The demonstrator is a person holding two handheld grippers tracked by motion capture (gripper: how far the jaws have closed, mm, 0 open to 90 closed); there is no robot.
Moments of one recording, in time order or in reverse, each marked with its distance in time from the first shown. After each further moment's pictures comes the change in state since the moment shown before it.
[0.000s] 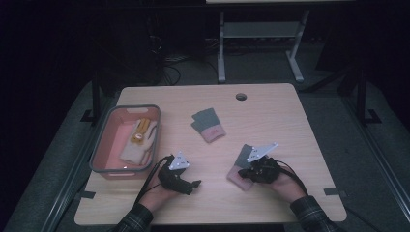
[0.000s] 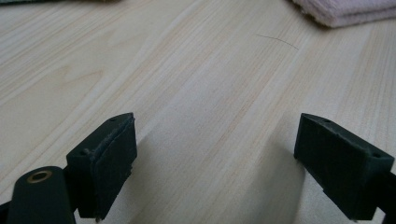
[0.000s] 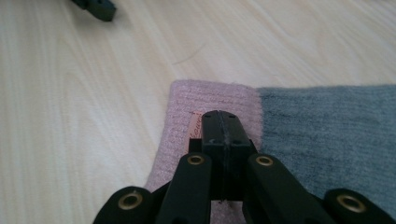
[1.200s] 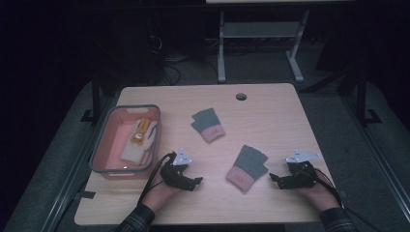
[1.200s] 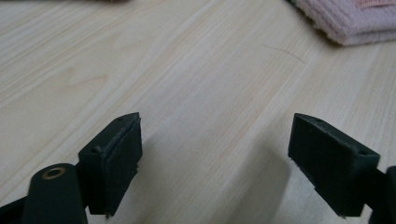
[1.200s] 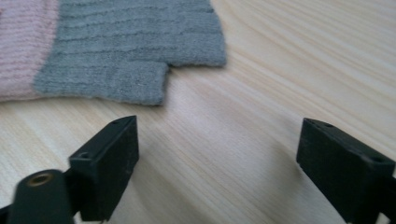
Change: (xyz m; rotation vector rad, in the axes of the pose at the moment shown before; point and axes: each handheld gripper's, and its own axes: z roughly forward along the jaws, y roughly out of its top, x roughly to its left) left arm 0.000 0.013 0.003 0.036 0.018 -0.063; right arm -0.040 -0.086 -0.047 -0.095 -0.357 0.209
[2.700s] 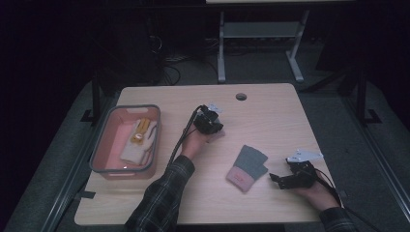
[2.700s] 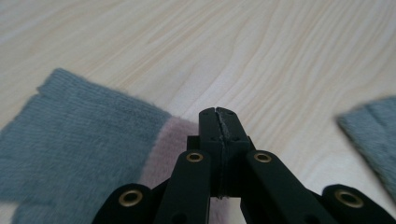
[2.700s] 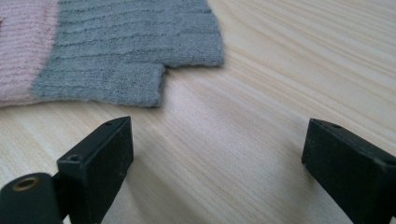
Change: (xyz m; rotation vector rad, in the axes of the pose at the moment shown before) left arm 0.064 0.143 0.102 0.007 0.029 -0.038; right arm -0.006 -0.004 0.002 -0.022 0.025 0.027
